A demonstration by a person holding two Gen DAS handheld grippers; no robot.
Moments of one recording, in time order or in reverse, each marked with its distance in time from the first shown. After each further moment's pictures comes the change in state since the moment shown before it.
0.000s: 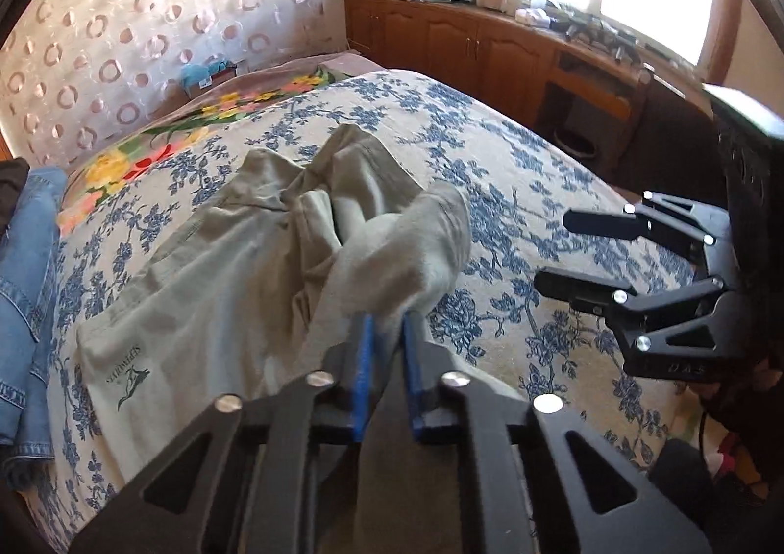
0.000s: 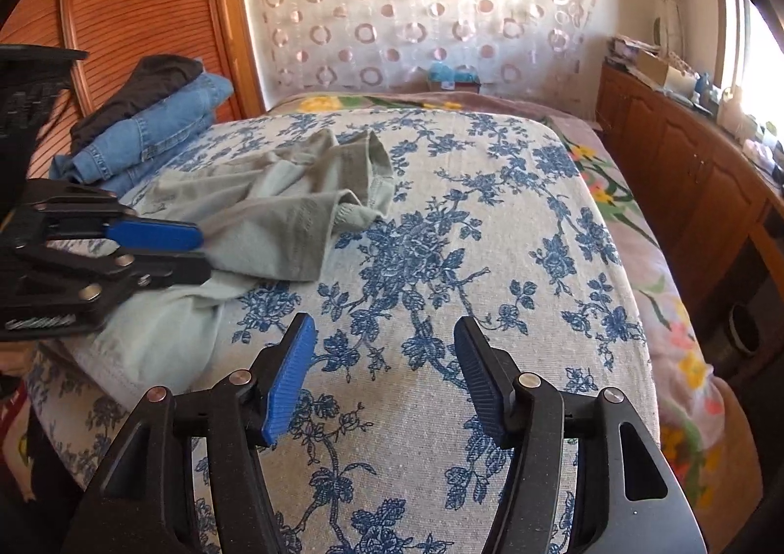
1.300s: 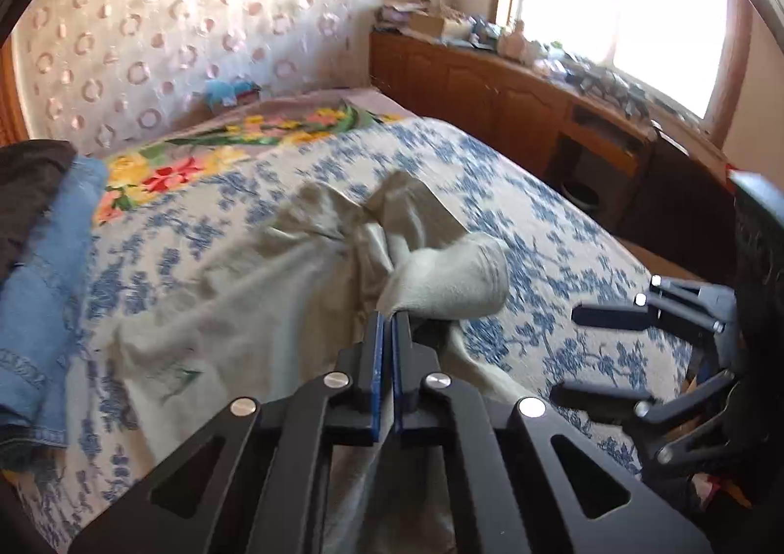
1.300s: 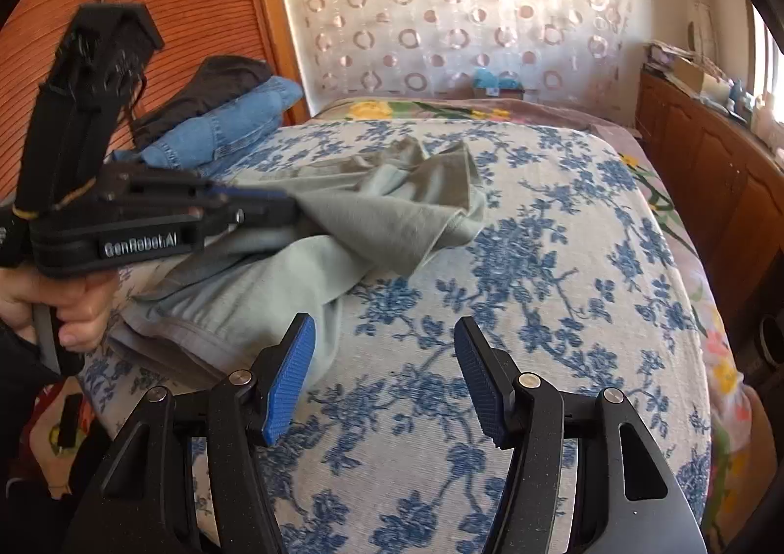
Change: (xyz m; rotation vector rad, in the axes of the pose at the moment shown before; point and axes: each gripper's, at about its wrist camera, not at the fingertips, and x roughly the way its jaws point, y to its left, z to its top) left arm -0.036 0.040 -0.006 -0.085 -0.133 0.010; right arm -0.018 0.052 -0.001 -0.033 -0.005 0.128
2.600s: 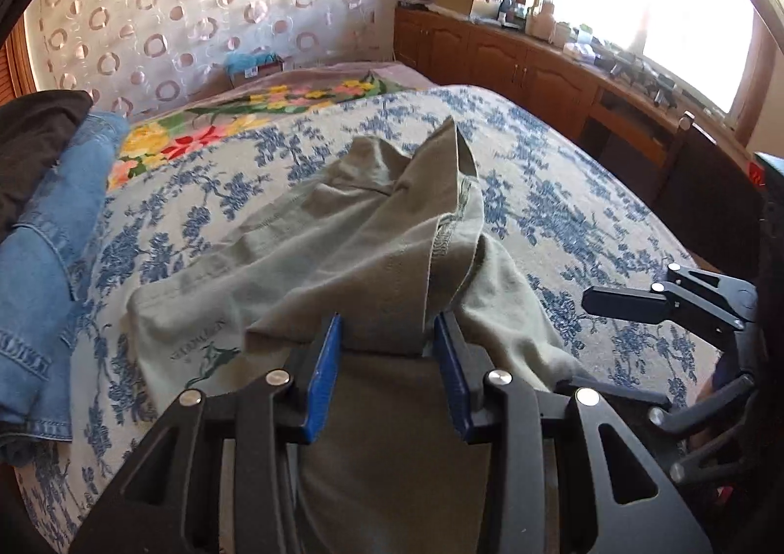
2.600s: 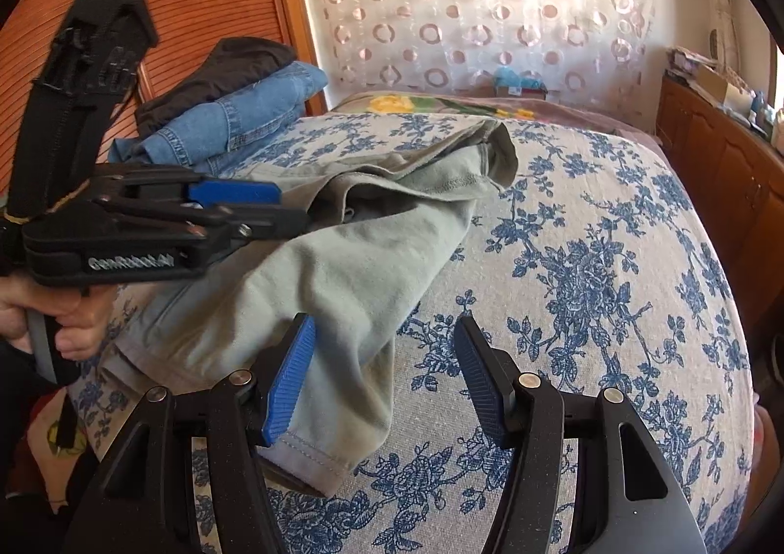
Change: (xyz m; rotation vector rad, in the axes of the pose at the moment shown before) left arm 0.037 0.030 -0.011 -0.016 0.106 0.044; right arm 0.043 0.020 0.015 -0.026 0.006 0.025
